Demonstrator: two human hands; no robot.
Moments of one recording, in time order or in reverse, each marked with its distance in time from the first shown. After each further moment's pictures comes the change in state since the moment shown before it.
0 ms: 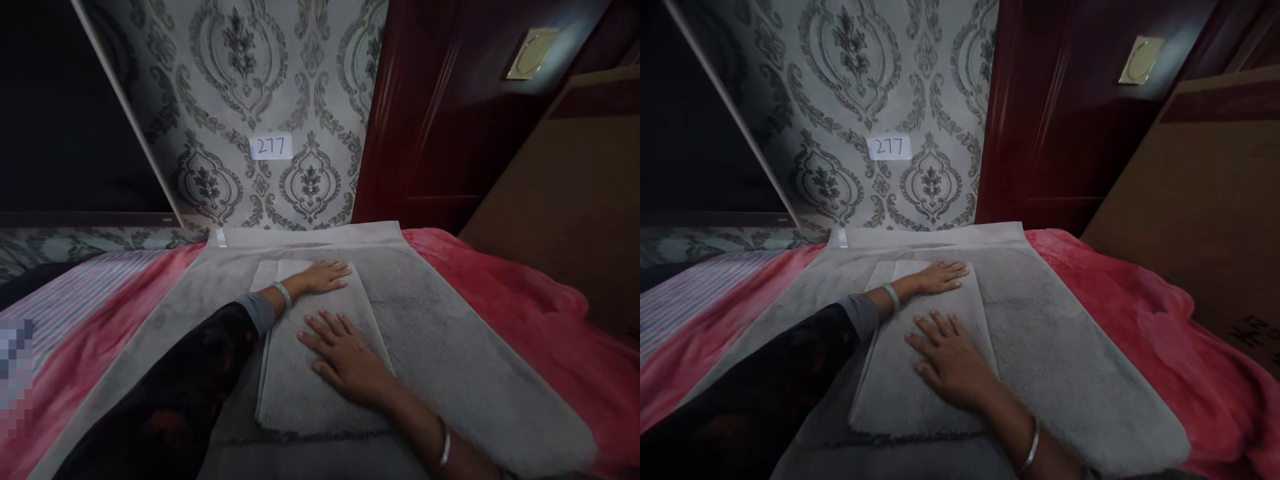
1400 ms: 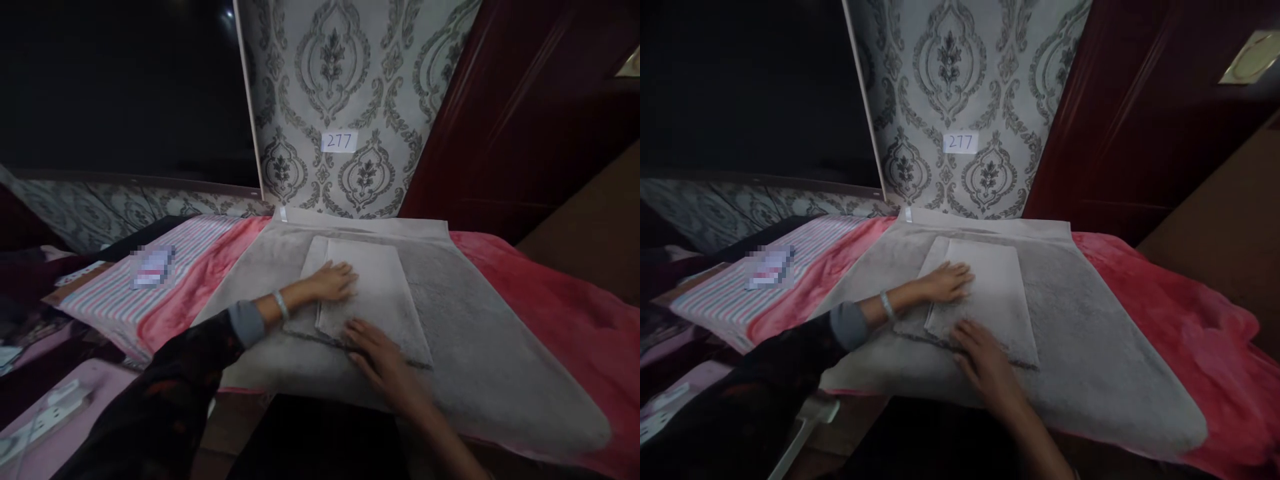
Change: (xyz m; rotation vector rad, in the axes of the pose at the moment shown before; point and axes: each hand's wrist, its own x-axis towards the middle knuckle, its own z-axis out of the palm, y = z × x) left_hand -0.170 0.097 0.008 0.066 0.130 -0.213; right_hand -0.068 -0.062 0.043 0.135 0.238 -0.014
